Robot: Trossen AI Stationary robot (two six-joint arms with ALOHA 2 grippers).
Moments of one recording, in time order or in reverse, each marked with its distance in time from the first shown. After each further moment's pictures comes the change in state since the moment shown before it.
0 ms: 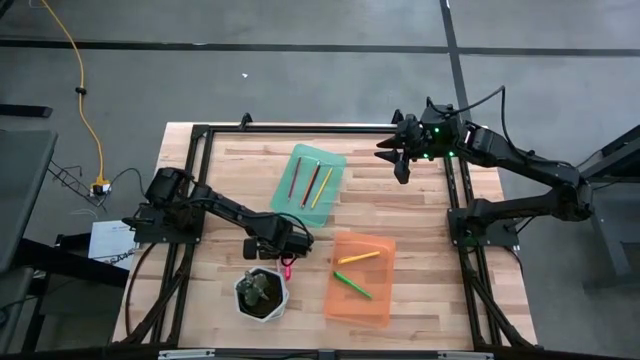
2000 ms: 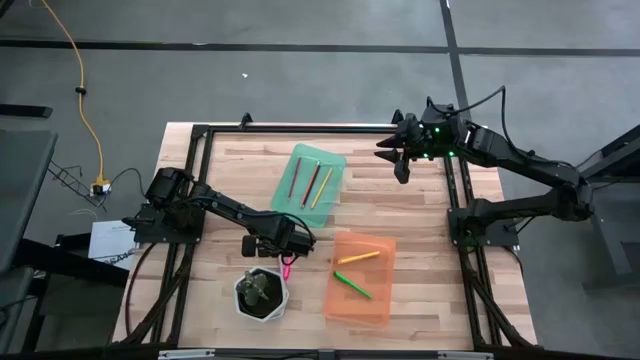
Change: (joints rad) left arm 0.000 -0.001 0.077 -0.131 -0.032 0.016; right arm 0.000 0.000 0.001 0.008 0.000 -0.008
